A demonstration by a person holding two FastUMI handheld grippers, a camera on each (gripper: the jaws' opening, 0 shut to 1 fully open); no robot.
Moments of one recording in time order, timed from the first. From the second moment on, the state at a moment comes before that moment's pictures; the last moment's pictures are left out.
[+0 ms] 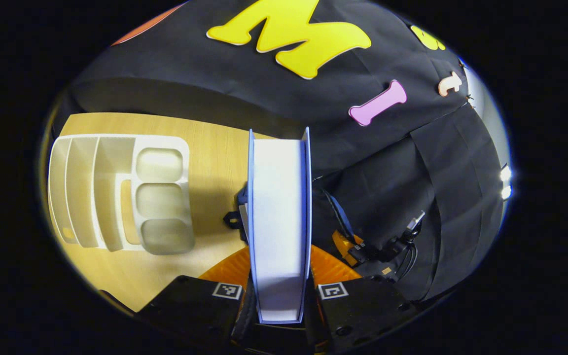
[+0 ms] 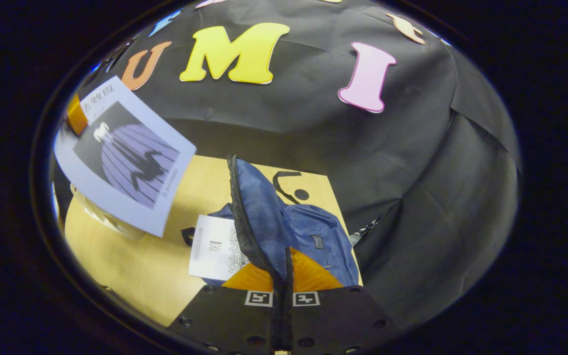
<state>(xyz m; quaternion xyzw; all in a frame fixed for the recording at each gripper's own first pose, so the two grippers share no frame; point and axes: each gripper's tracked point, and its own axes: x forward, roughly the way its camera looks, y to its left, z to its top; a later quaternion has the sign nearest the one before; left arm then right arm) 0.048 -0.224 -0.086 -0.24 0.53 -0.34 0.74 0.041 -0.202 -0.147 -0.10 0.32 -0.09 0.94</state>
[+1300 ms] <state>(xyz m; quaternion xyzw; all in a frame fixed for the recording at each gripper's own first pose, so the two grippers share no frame) 0.024 -0.415 -0.230 -0.41 0.54 -0.38 0.63 0.046 -0.188 -0.140 -0.10 0.33 -0.06 0.94</state>
